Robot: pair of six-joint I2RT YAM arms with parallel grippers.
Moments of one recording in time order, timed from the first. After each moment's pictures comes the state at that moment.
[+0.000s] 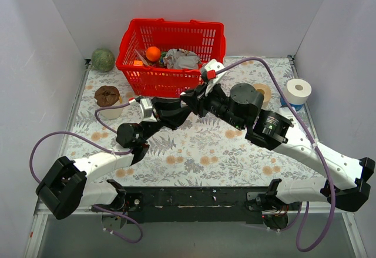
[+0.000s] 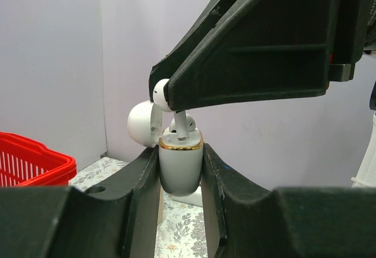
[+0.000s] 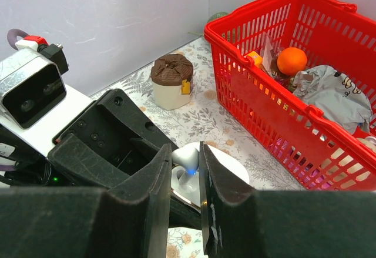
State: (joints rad) left arm -0.71 1.20 0.52 1.36 0.36 -0.34; right arm 1.09 1.19 1.38 -0.22 0.16 0.07
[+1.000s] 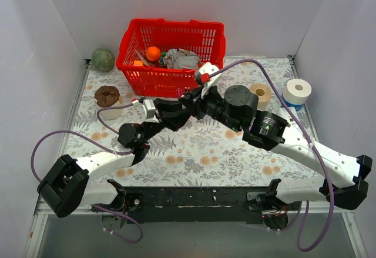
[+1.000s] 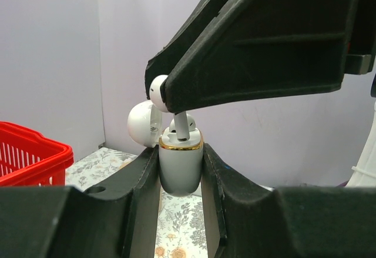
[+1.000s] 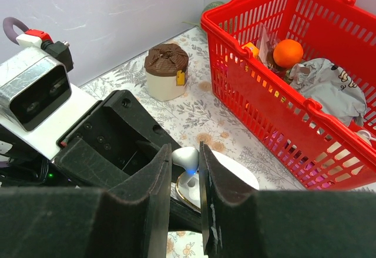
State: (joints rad) left arm -0.71 1.22 0.51 1.36 0.38 -0.33; right arm 1.12 1.21 1.38 -0.25 0.20 0.05
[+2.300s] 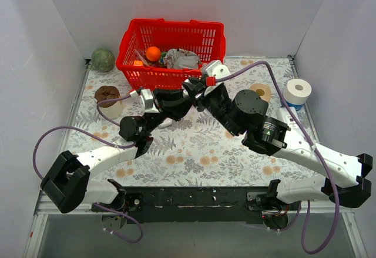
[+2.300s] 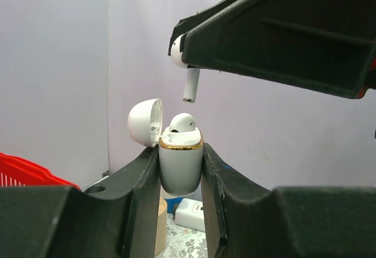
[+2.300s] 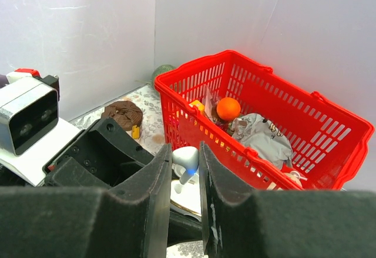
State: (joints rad) left arm -0.71 1.27 0.64 1.37 0.33 -0.36; right arm 1.21 1.20 1.39 -0.03 0.44 -0.17
